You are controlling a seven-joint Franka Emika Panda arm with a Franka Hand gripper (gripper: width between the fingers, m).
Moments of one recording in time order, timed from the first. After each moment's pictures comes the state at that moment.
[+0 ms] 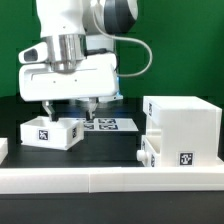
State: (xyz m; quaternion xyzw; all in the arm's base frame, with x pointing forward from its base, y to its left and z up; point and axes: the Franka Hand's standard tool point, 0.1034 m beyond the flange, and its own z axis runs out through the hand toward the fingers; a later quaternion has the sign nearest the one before) arm 0.439 -0.080 0.033 -0.98 0.16 -0.04 0.05
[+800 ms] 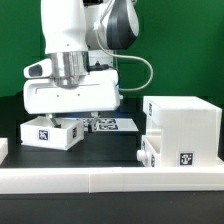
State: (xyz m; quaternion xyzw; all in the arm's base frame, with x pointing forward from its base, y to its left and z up) arm 0.431 -0.079 0.013 -0.99 0.15 -0.05 0.05
